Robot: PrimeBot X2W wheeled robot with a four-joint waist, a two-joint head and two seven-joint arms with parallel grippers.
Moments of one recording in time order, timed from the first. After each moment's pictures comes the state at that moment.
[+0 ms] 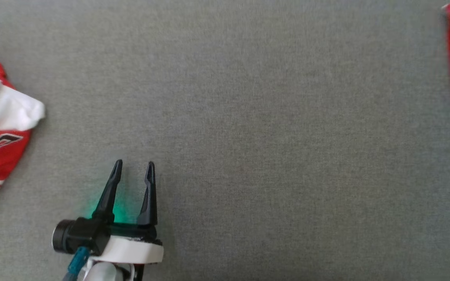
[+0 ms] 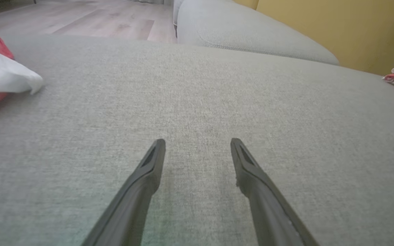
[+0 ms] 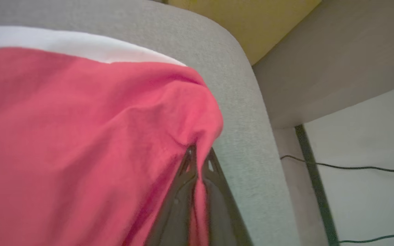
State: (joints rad) left arm -0.03 0.05 -0.19 0.16 -0.19 -0.07 -0.26; right arm -0.72 -0.59 -0.17 0.71 0.07 0.12 0.50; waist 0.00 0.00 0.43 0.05
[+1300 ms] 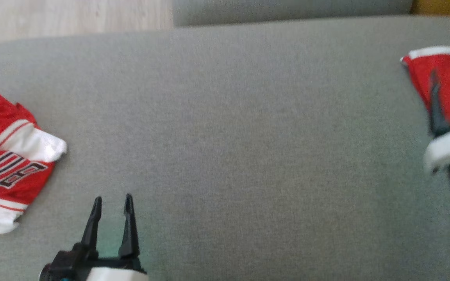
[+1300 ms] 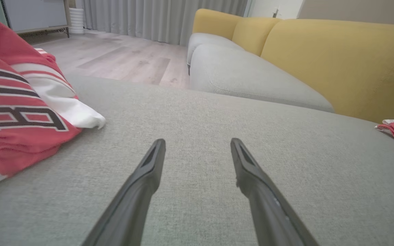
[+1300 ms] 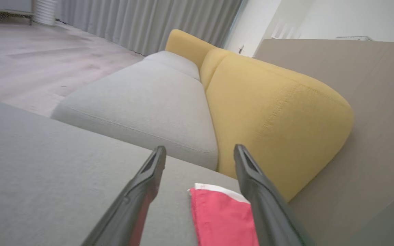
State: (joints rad) left arm 0.08 0.05 -0.12 0.16 -0.26 -0.04 -0.26; right arm -0.36 -0.28 -0.11 0.16 -0.18 0.12 0.06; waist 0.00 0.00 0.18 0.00
